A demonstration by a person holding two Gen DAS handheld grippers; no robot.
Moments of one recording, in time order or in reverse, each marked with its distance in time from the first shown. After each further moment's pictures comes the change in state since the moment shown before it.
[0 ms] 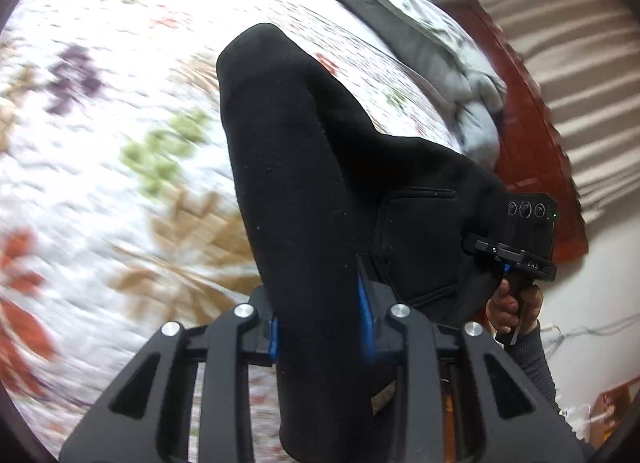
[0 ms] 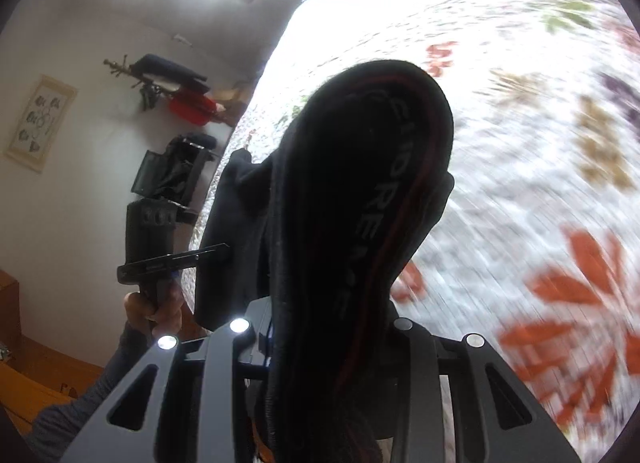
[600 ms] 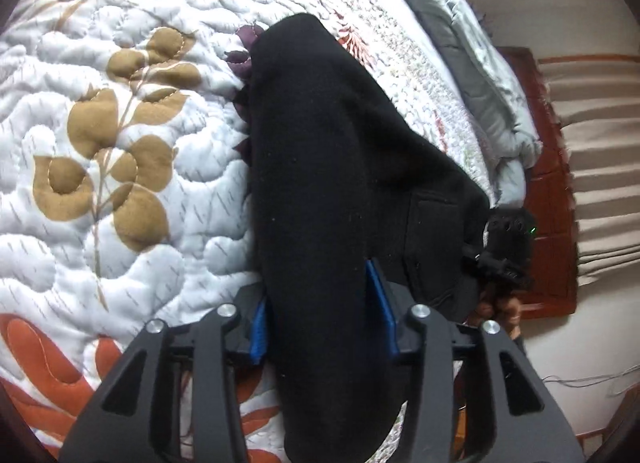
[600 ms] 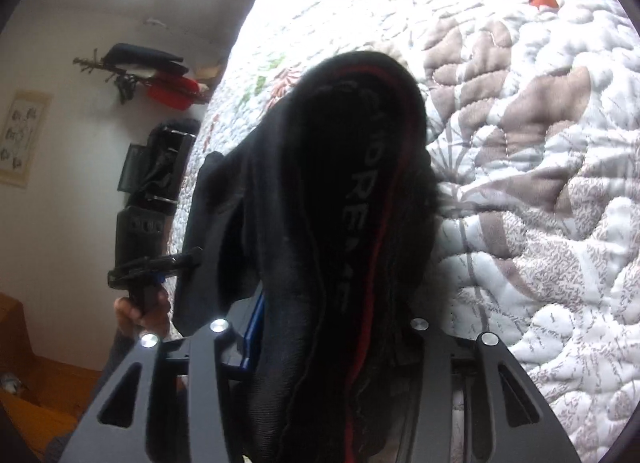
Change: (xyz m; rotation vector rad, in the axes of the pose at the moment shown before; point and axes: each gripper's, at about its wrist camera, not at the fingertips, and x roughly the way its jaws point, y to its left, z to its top) left arm -0.016 0.178 0.060 -0.206 0.013 -0.042; right arm 0.161 -0.032 0.061 0.060 0.099 0.011
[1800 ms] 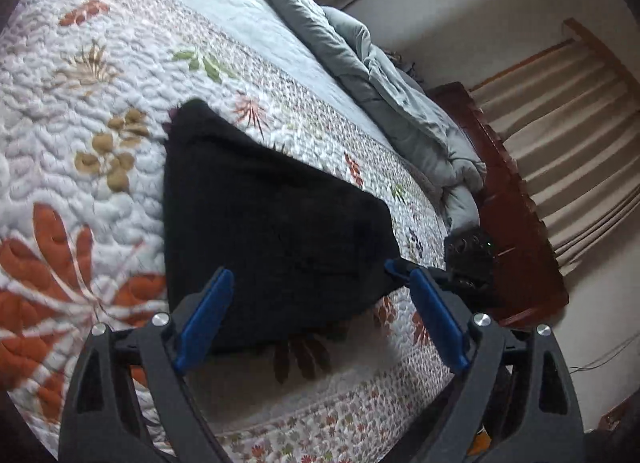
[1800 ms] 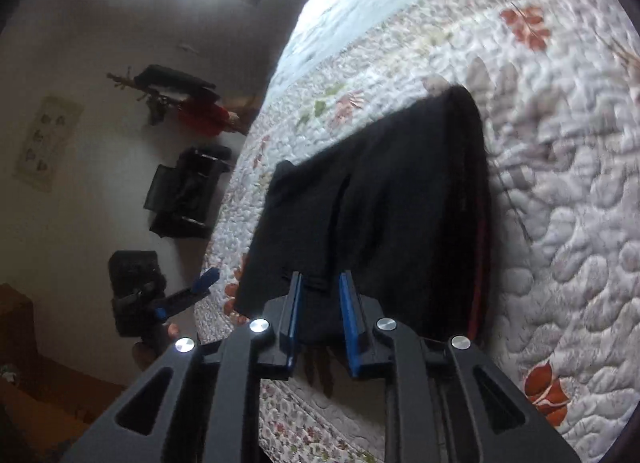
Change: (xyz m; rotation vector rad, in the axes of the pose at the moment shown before) left arm -0.064 -0.070 -0.103 0.165 -0.289 -0.089; right arm -0.050 0.040 -0.062 0.012 -0.133 0.065
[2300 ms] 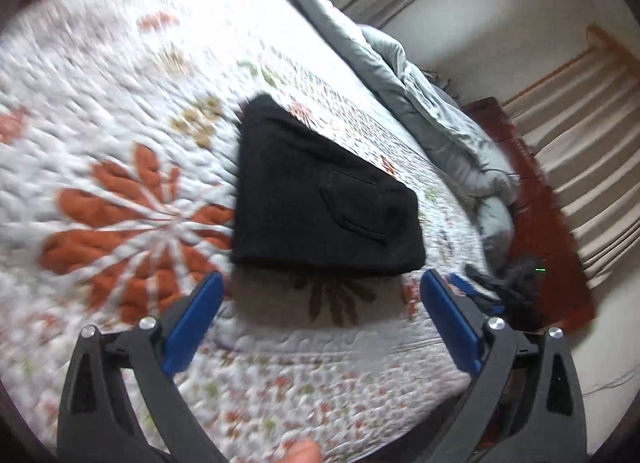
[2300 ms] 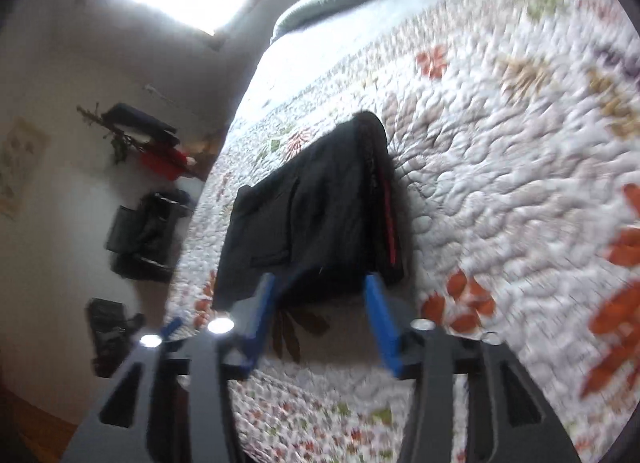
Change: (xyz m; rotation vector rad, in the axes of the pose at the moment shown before) left arm -0.074 -0.029 -0.060 -0.003 -0.120 0.220; right arm -0.083 0.029 -0.078 -0.013 -0.237 -0.211
